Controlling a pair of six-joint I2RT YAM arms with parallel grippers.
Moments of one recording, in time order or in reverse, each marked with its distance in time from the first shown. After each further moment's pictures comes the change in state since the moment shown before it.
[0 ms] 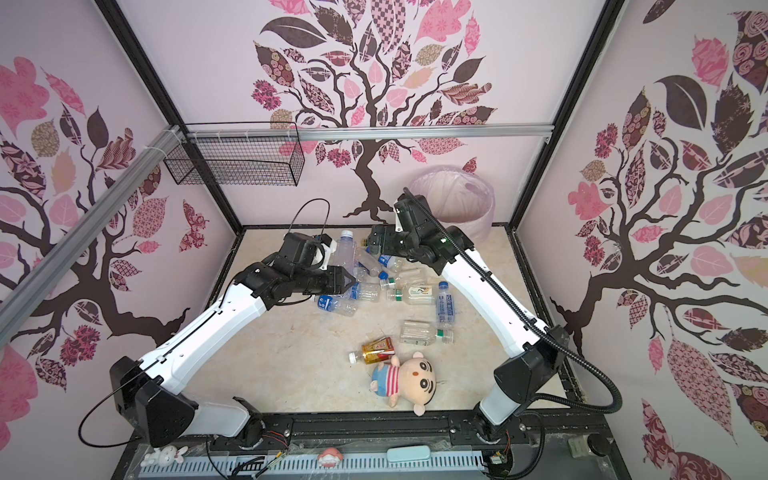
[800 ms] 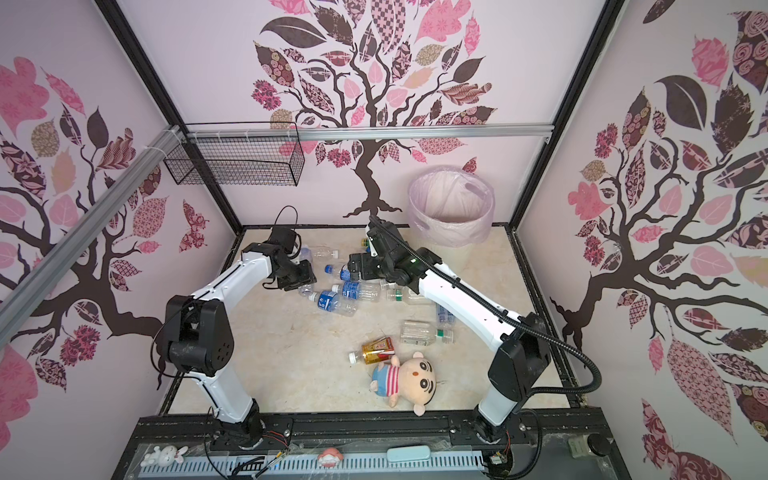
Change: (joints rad) left arm 0.388 0.367 0.069 -0.084 -0.069 0.108; right arm 0.106 0.064 -0.183 0.172 0.048 -0.077
